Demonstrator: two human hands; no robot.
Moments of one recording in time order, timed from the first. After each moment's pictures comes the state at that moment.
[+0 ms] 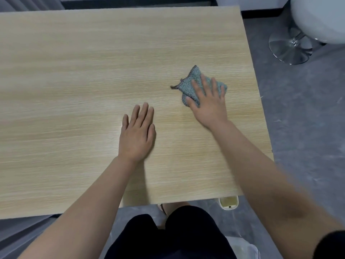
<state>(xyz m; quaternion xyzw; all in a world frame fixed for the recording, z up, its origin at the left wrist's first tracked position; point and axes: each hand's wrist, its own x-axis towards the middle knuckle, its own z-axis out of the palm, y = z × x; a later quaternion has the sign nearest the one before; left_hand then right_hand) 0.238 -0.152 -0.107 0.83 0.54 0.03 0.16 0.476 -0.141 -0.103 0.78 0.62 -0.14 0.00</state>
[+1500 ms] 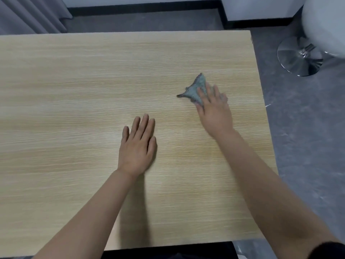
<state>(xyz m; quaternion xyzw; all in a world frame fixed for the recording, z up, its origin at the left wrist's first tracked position) 0.248 -0.093 -0.099 0.82 0.55 0.01 0.16 0.499 -0.066 -0.102 0.76 0.64 -0.12 -0.01</state>
